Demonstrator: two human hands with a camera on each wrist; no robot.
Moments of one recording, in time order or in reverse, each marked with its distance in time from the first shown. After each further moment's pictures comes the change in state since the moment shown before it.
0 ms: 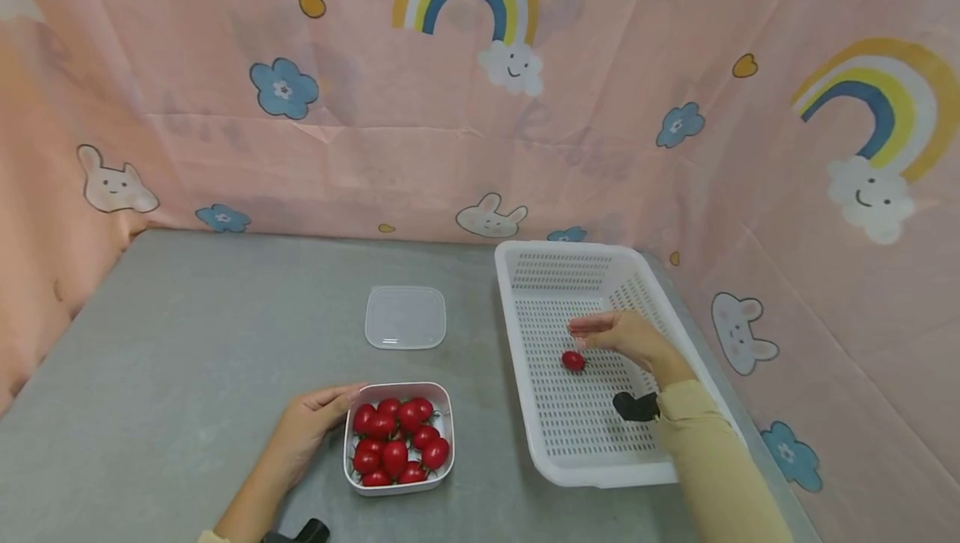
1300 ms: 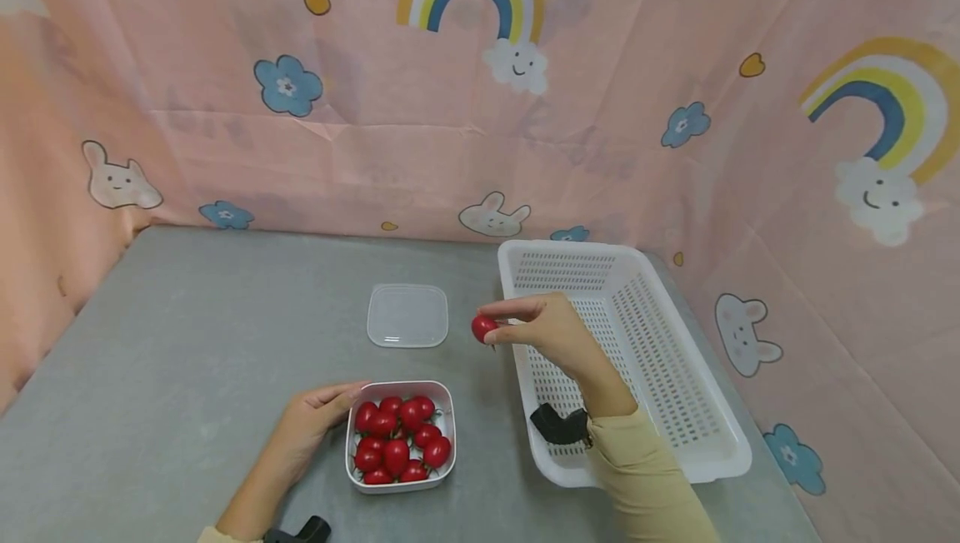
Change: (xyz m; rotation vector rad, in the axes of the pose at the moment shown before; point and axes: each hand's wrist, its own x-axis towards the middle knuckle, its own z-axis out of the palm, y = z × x) left_hand 0.000 0.001 -0.001 0.020 0.006 -0.015; right_hand -0.026 -0.135 0.097 0.144 0.076 -0.223
